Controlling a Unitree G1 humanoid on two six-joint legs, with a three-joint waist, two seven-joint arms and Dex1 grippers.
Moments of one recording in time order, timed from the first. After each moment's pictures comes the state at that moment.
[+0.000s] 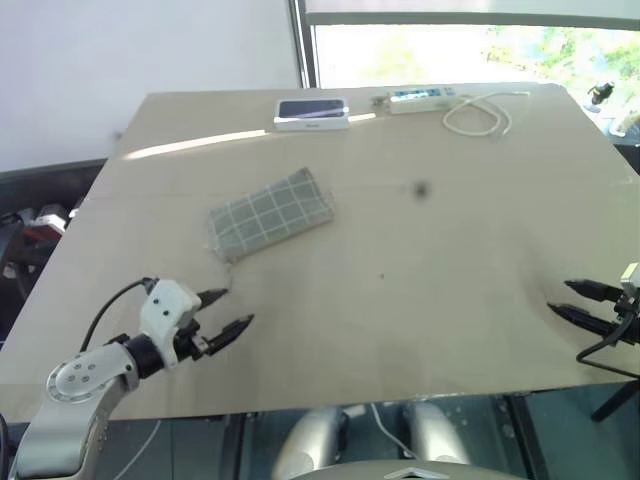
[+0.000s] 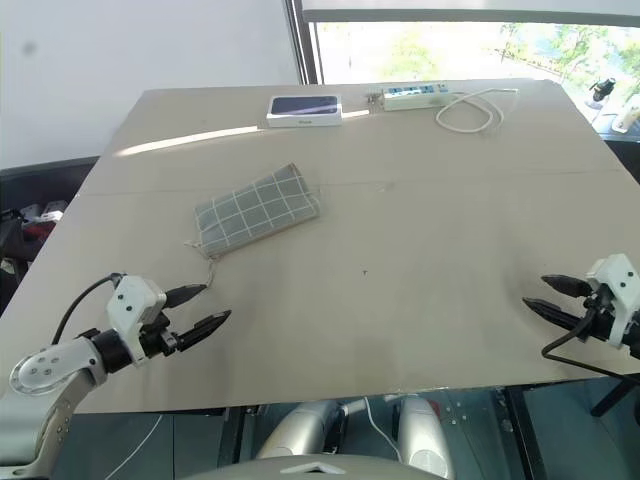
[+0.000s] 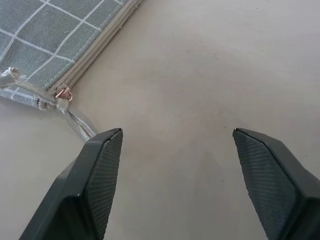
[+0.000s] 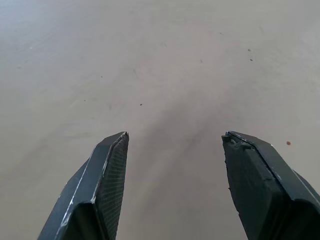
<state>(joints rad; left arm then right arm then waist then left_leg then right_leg) 0.30 0.69 0.33 -0.32 -0.38 0.27 -0.85 0.09 -0.88 -0.40 0.17 0.44 0.17 1.17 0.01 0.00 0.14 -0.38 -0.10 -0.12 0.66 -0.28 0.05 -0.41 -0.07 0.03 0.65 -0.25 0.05</state>
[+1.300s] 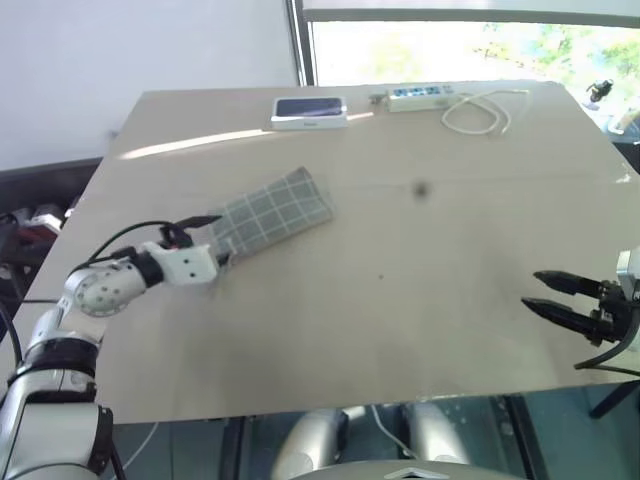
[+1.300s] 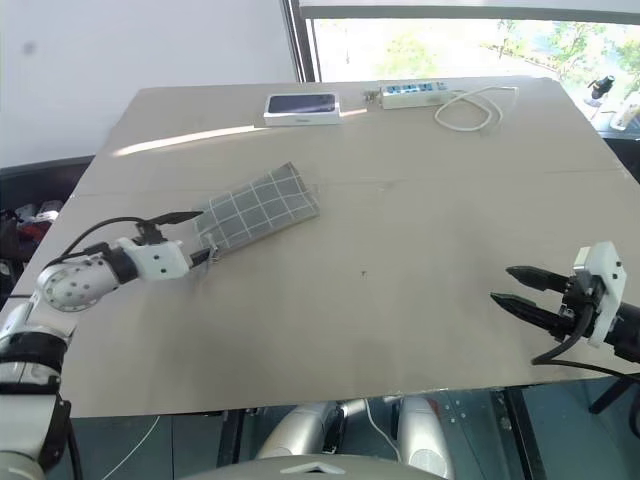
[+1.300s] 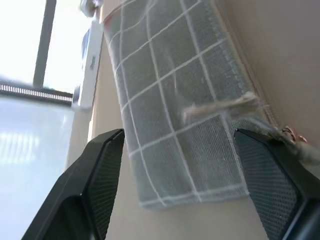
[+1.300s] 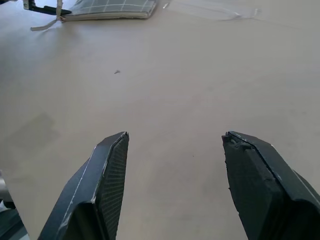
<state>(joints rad) -0.53 0.94 -0.07 0.90 0.51 -1.03 -0.40 0.20 -0.84 -0.48 -0.22 0.68 0.42 1.14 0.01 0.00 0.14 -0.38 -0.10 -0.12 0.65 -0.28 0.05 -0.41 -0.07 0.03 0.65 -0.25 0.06</state>
